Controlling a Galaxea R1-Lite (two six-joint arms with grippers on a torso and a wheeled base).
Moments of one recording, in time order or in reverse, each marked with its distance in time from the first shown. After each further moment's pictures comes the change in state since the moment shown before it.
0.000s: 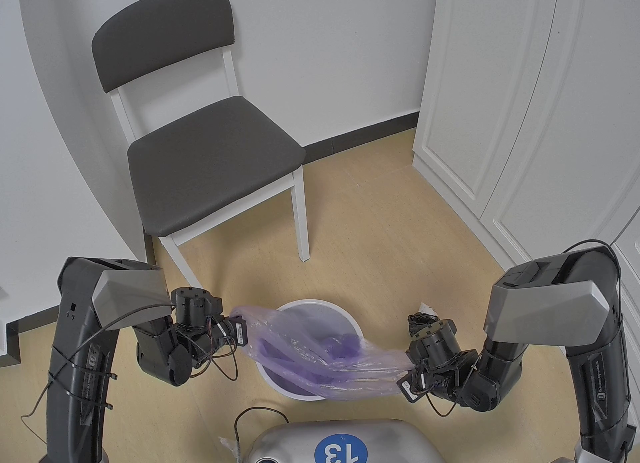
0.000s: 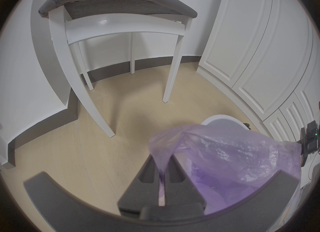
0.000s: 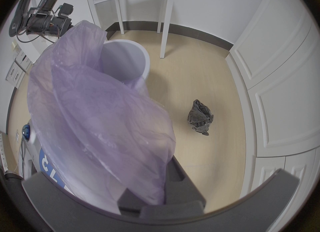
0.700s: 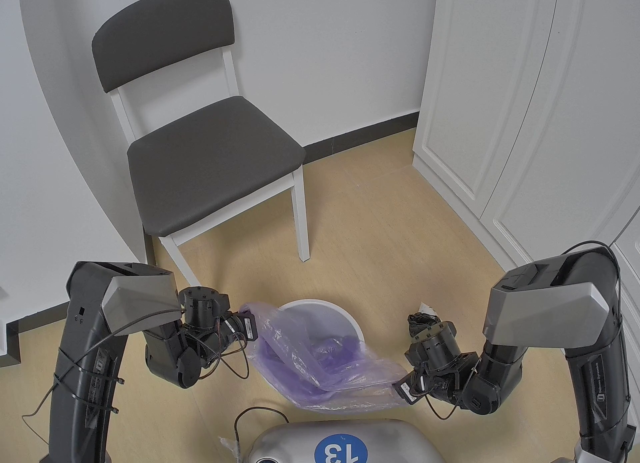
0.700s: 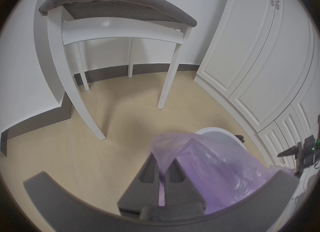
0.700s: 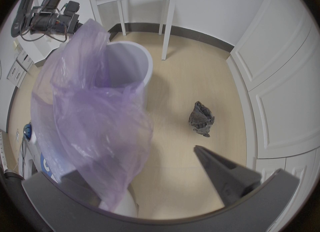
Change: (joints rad) left arm -0.035 0.027 -0.036 -0.059 0.007 -0.089; right arm 0.011 -0.001 0.028 -0.053 0.009 -0.005
